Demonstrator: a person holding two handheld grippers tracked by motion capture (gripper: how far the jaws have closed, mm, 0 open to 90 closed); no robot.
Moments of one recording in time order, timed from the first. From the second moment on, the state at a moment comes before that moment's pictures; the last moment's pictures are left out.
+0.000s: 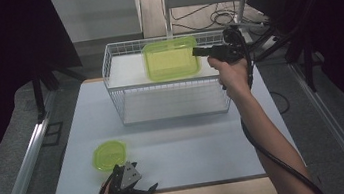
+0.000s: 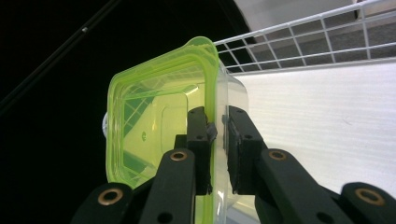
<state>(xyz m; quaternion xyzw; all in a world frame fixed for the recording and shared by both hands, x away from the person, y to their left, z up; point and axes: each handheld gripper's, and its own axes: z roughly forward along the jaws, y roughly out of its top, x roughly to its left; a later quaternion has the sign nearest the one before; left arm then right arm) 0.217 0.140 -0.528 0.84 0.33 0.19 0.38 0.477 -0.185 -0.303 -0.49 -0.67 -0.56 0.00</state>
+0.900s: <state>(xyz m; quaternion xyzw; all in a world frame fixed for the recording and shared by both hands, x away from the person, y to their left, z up) 0.216 0.137 -0.530 0.85 0.32 0.19 0.37 0.496 -0.172 -0.310 -0.51 -0.69 -0.50 -0.06</state>
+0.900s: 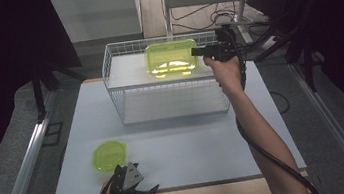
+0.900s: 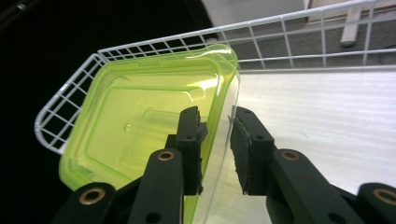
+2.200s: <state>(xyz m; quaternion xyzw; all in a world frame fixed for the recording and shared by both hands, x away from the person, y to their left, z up) 0.217 0.142 -0.526 0.82 0.35 0.18 0.43 0.471 -0.168 -0.302 -0.42 -0.76 -0.48 -0.12</state>
